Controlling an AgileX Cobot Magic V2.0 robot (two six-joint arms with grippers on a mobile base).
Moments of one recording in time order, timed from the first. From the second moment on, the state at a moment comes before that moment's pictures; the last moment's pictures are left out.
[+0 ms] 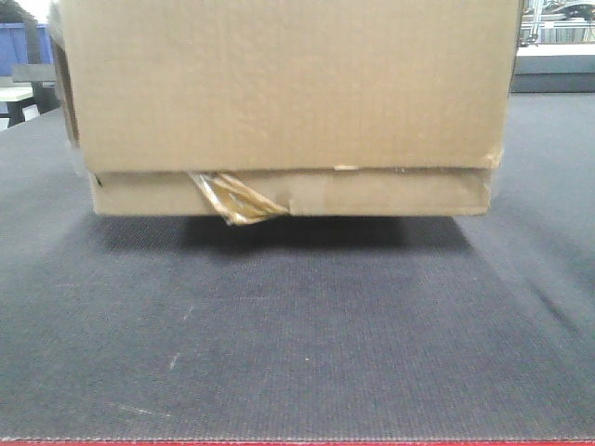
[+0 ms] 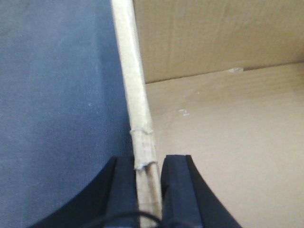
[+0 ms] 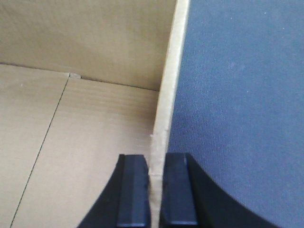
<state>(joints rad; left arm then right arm) -0.30 1.76 -1.71 0.25 0.81 -0.27 0.33 1.79 -1.79 -0.02 0.86 0.11</state>
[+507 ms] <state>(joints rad) -0.30 1.71 -1.71 0.23 0.81 -0.26 0.33 1.75 -1.79 -0.02 0.87 0.10</state>
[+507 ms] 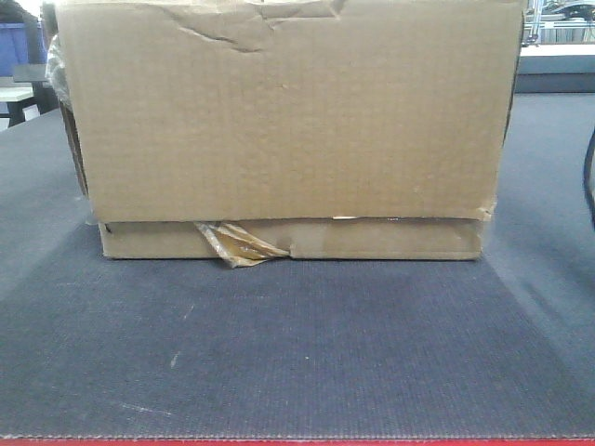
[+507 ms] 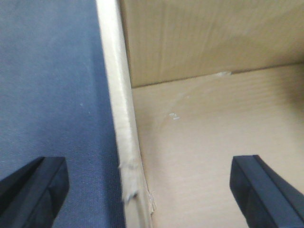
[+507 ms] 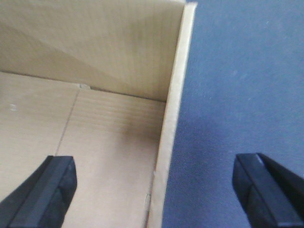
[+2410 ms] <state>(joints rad) -0.09 0.14 -0.41 0.18 0.42 -0.21 0.20 0.01 -0.41 -0.08 0.51 0.10</state>
